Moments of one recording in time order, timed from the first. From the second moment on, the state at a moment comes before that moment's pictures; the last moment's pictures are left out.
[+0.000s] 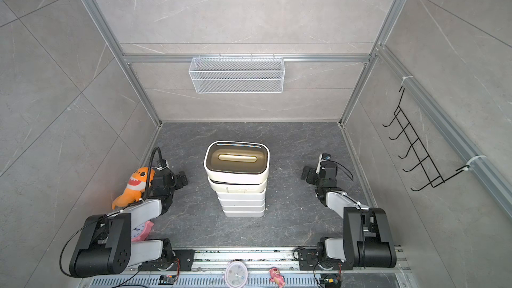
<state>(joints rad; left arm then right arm) 0.00 1.33 0.33 0.44 -0.25 -0.14 -0.04 1.37 0.46 0.28 -0.01 0.21</state>
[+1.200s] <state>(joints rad) -0.01 1.51 0.33 0.74 -0.17 -0.02 0.05 1.50 0.35 0.79 0.05 0.03</state>
